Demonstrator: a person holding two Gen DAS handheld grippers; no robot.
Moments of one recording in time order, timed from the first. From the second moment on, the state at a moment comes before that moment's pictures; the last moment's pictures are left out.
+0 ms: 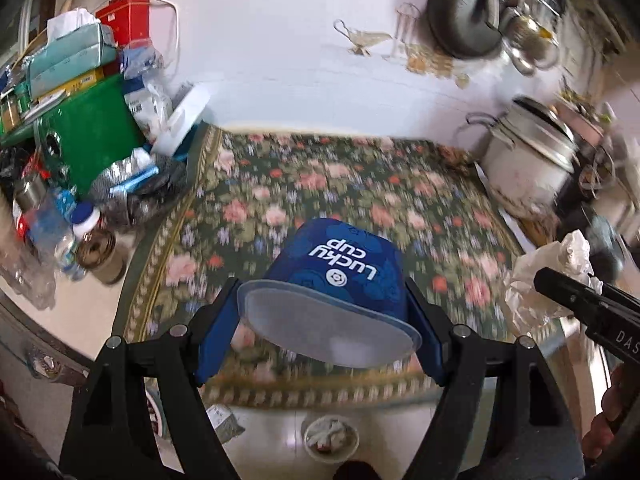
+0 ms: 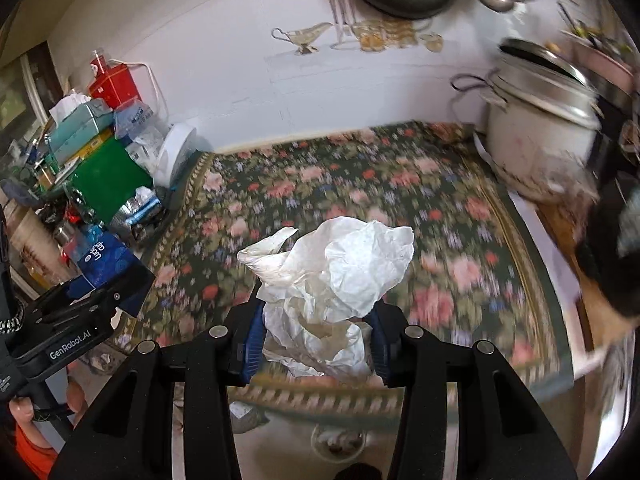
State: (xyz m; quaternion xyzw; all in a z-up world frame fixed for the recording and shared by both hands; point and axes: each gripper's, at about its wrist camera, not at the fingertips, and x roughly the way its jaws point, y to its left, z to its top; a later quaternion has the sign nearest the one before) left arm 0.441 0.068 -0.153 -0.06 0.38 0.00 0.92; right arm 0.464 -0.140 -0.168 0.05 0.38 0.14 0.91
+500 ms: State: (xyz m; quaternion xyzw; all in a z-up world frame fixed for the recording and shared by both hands) left arm 0.349 0.028 -0.273 0.01 0.50 -0.07 0.86; right arm 0.352 -0.142 -0.264 0.08 0.47 0.08 0.87
